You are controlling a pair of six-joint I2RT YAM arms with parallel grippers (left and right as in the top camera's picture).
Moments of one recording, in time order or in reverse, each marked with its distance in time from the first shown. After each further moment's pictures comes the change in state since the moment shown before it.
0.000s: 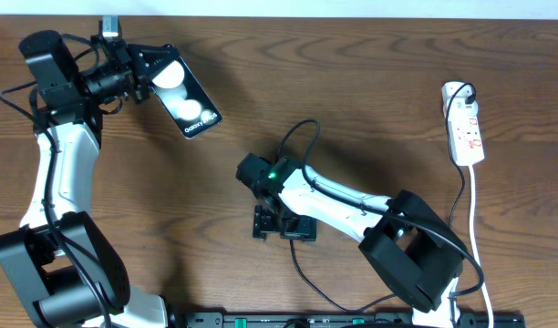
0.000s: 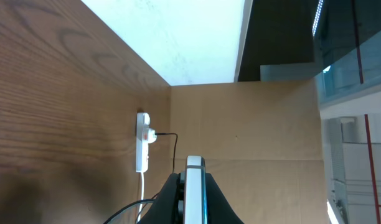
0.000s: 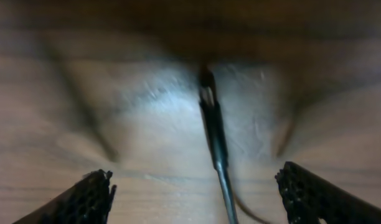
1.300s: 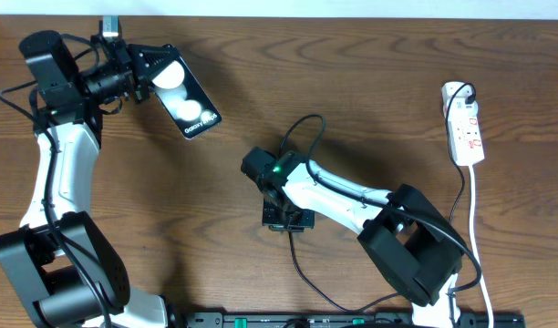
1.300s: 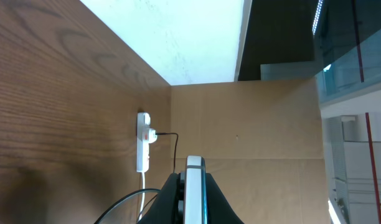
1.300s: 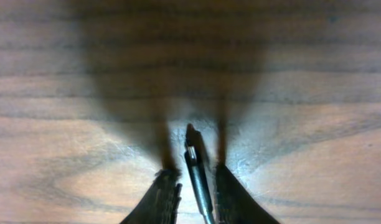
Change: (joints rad) left arm 0.000 0.000 0.000 0.000 0.001 0.008; right arm -0.036 0.019 -0.001 0.047 0.044 -0.040
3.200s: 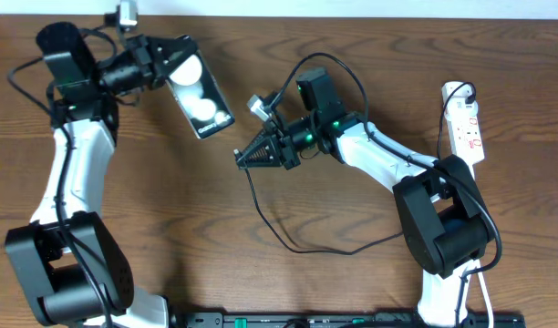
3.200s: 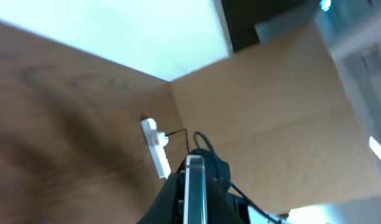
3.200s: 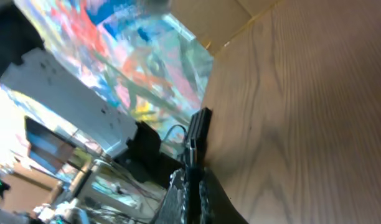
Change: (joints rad) left arm -0.091 0.000 -0.001 0.208 0.004 0.140; right arm -0.346 0.011 -0.011 0.972 -1.343 -0.812
